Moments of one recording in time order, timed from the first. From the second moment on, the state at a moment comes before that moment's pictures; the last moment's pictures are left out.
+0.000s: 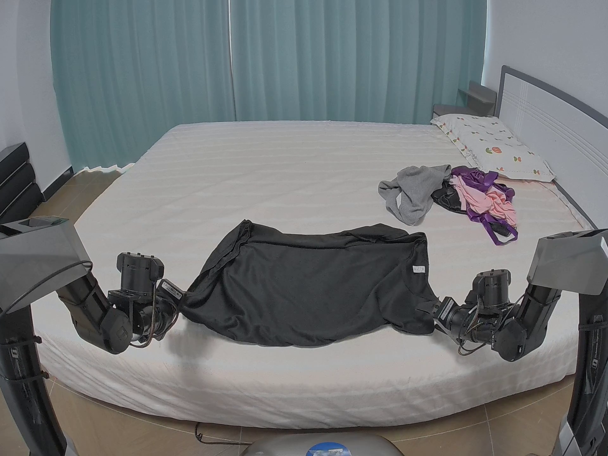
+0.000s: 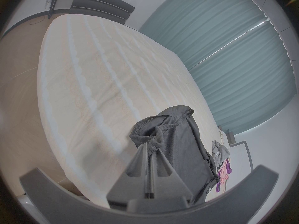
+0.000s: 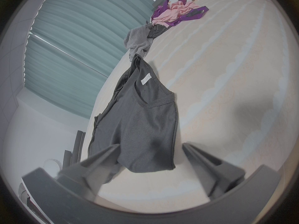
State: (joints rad) left arm -0.15 2.16 -0.68 -0.81 0.14 -1.11; right arm 0.18 2.35 -0.63 -1.09 0.19 0.85
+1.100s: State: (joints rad) left arm -0.10 2.19 -0.67 -0.96 0.15 -1.17; right arm 0.14 2.42 -1.43 -0.61 0.11 0.83
